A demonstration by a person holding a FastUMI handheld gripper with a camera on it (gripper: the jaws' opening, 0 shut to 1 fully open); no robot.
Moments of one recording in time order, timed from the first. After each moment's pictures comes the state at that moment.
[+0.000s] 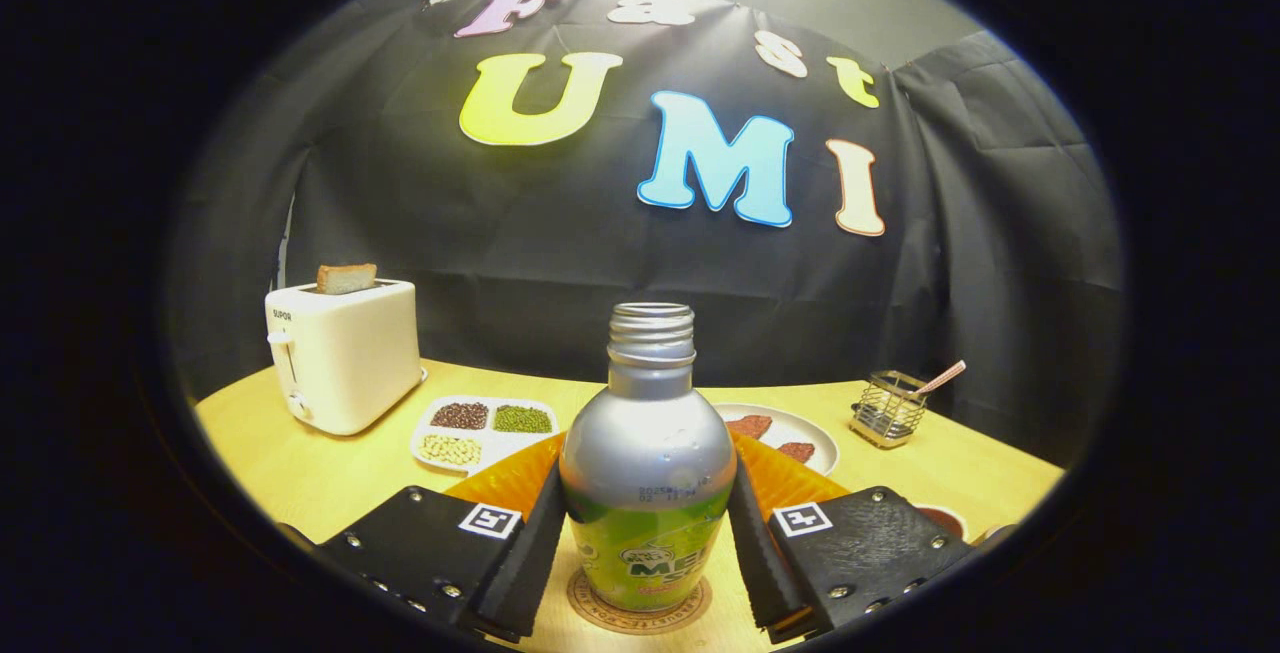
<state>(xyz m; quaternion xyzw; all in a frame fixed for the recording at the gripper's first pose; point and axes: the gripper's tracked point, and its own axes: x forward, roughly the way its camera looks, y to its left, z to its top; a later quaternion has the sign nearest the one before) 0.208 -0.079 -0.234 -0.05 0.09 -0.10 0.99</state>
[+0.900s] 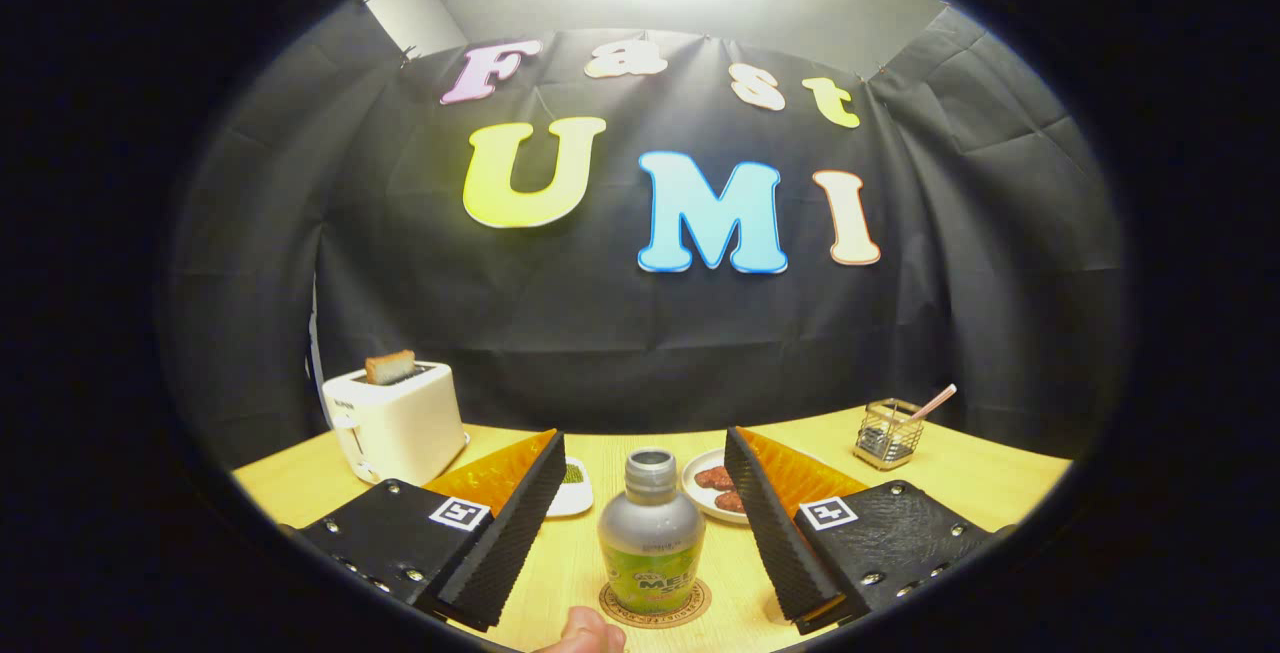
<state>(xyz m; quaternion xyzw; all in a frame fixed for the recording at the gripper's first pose) 0.152 -0.074 -0.126 -0.01 0.02 -0.08 1.00</state>
